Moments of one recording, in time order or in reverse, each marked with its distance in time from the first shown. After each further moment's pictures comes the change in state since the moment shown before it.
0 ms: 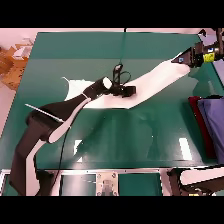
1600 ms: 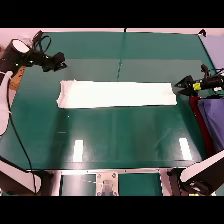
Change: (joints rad) left arm 0.693 0.298 -0.005 0.251 -0.489 -0.018; right arm -0.206 -0.373 -0.123 -0.279 -0.285 0.050
